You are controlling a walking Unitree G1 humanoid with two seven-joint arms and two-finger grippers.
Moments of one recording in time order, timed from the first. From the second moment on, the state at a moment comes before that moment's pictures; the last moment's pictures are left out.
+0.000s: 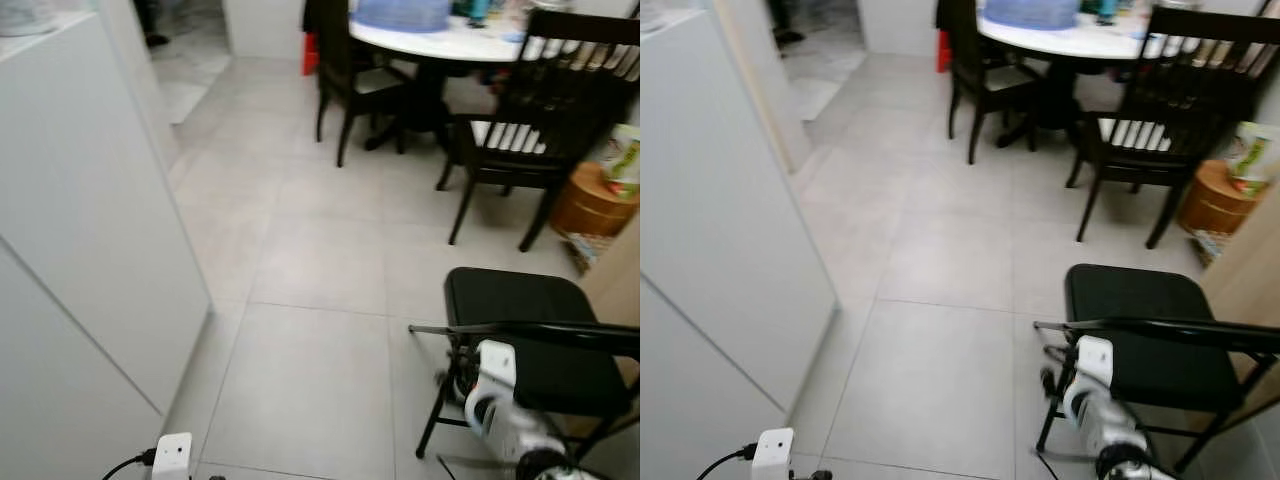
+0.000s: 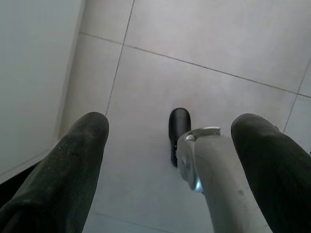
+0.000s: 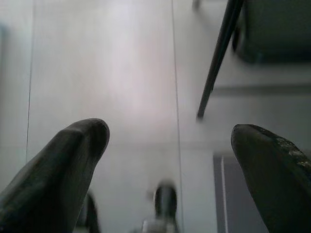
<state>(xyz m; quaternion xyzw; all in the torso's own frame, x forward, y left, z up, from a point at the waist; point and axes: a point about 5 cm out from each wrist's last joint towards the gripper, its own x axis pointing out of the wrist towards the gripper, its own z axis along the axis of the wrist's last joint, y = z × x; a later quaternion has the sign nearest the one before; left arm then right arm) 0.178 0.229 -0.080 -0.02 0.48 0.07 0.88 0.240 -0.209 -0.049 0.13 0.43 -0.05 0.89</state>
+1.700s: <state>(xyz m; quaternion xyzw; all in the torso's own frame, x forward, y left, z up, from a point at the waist) 0.136 0.235 -0.093 0.00 0.47 0.11 0.87 0.205 -0.246 -0.032 0.01 0.17 -0.19 0.97</state>
